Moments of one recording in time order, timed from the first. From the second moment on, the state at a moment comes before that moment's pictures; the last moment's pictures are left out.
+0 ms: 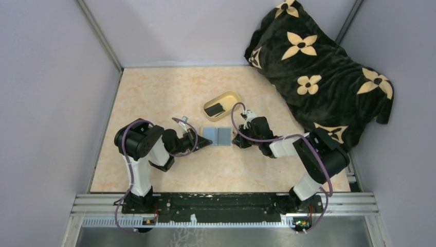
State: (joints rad) left arm -0.45 1.98 0.31 1.45 0.54 -1.00; right arm 0.55 1.59 0.52 0.45 -0.28 0.39
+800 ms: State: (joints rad) left arm -0.45 1.97 0.34 1.35 0.50 -0.93; right arm 0.56 1.55 0.58 0.40 -0.29 0.39
